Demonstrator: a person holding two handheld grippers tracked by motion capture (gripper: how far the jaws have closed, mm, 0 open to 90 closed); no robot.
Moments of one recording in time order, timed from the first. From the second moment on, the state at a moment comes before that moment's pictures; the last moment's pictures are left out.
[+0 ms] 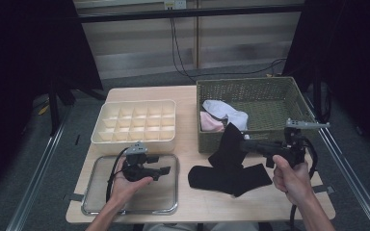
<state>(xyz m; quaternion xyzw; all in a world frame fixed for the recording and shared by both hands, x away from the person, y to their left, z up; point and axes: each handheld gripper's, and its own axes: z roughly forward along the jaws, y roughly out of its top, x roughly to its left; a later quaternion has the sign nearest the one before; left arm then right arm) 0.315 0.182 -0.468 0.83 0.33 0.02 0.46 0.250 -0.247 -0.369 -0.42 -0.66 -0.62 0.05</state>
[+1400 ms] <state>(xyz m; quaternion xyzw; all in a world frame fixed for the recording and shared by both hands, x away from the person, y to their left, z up) 0.307 0.061 -0.470 0.87 0.21 -0.06 0.44 0.245 -0.310 -0.471 -0.59 -0.67 -0.46 -0.03</state>
